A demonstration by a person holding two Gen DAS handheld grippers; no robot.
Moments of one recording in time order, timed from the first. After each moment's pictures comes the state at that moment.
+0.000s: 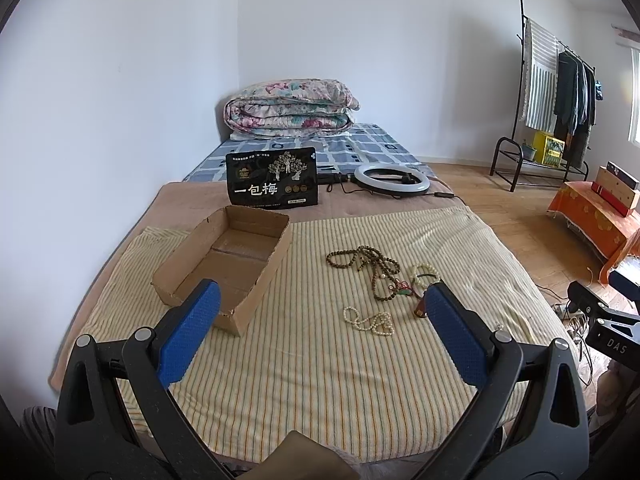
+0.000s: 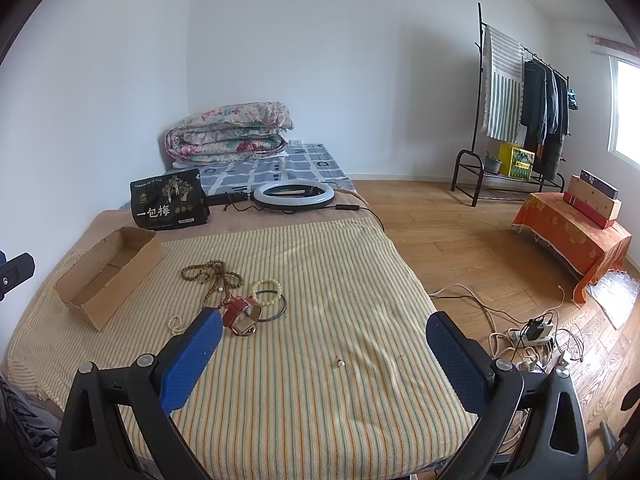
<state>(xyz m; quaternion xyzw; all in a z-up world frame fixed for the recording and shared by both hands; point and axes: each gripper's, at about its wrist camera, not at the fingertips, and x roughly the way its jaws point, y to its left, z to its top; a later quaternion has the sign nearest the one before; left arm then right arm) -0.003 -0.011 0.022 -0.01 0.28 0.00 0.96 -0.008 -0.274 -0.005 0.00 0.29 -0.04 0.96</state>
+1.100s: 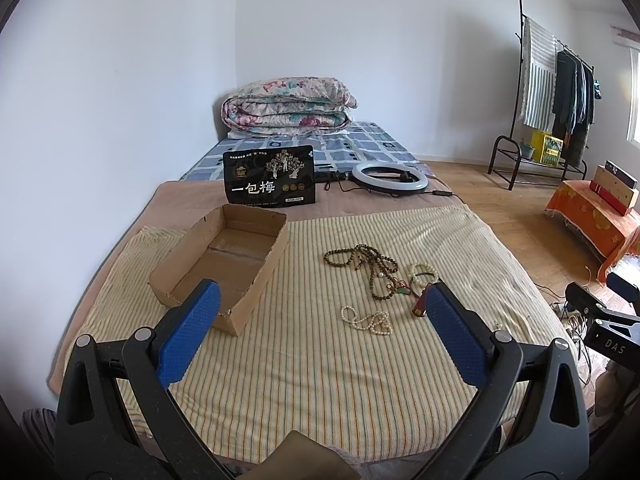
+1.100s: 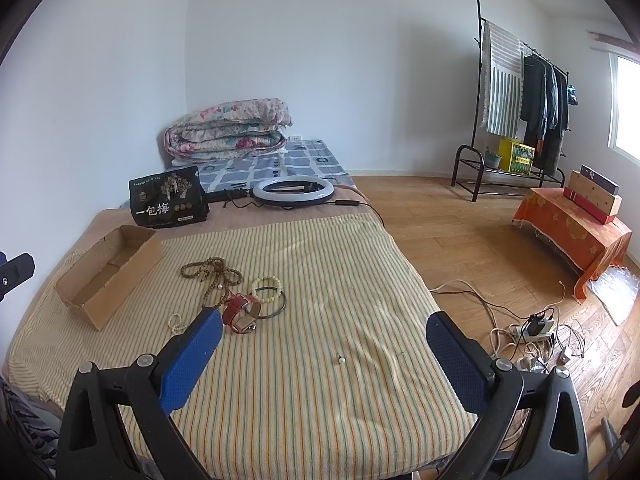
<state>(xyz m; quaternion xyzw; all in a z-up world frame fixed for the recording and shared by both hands) -0.006 -0.022 0.028 -0.01 0.28 0.00 0.96 -0.007 -0.278 -0.007 0.00 0.30 -0.04 0.95</state>
